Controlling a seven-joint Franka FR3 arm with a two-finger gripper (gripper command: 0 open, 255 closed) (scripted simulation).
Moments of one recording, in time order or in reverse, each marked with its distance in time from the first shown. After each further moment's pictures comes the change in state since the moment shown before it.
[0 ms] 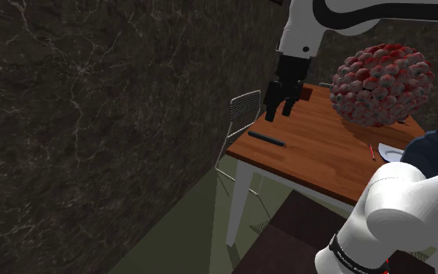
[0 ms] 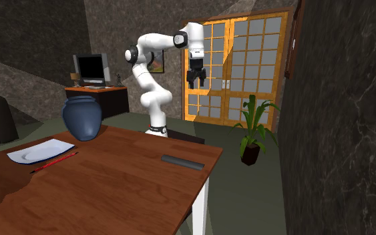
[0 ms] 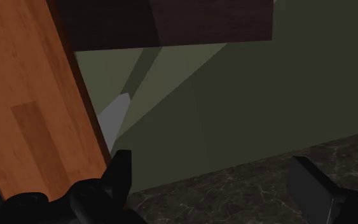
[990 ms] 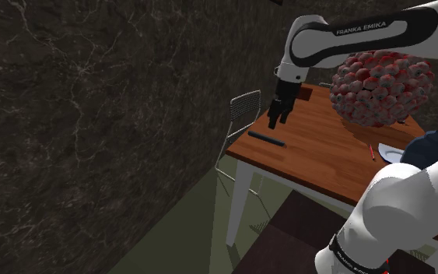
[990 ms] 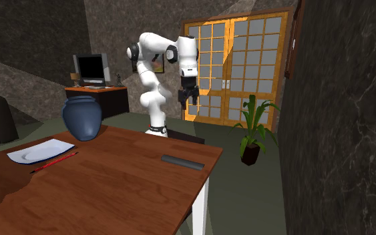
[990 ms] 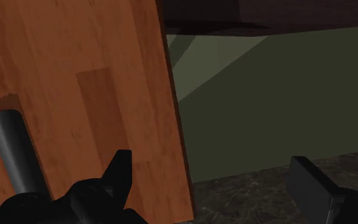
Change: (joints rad) arm -0.065 0.202 -0.244 -0.068 -0.138 0.254 -0.334
